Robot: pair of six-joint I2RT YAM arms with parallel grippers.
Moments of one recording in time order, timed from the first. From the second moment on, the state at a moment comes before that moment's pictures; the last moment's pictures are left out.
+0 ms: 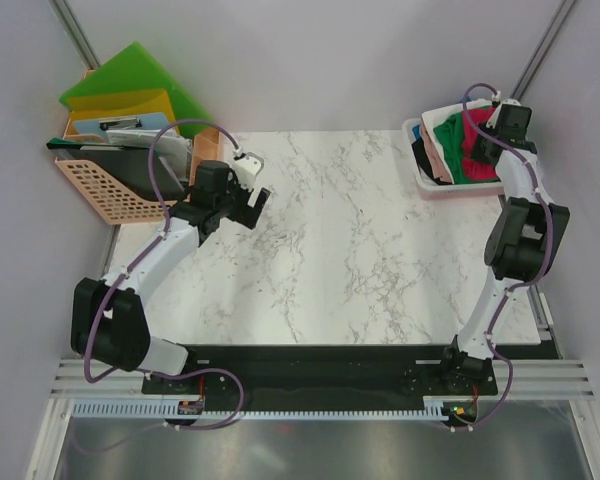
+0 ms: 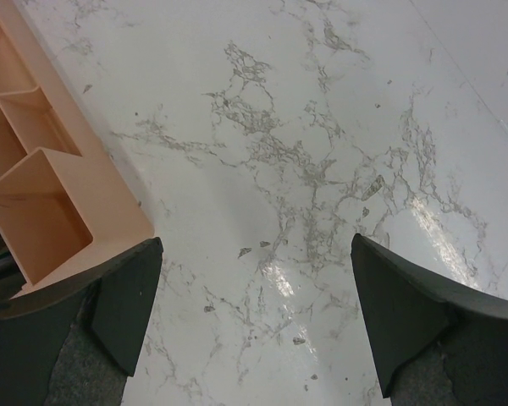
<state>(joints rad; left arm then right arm) -0.32 1.43 1.08 -0.26 0.06 0.28 -0.26 2.11 1.85 -0.41 -0.04 0.04</state>
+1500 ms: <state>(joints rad) -0.32 1.30 1.02 -0.25 0.12 0.28 0.09 1.16 1.53 -0.75 -0.92 -0.18</state>
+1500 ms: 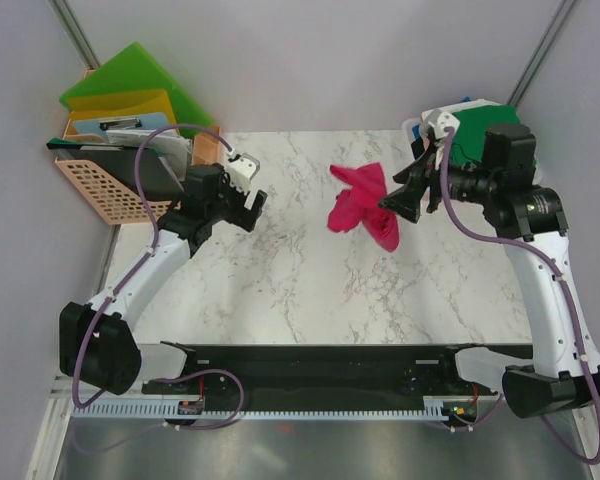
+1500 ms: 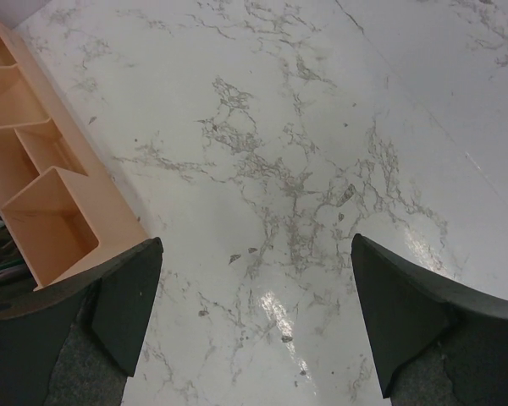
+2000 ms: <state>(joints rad) -0.32 1.31 1.00 -0.25 0.13 0.28 0.17 1.15 1.46 -0.86 -0.63 -0.33</state>
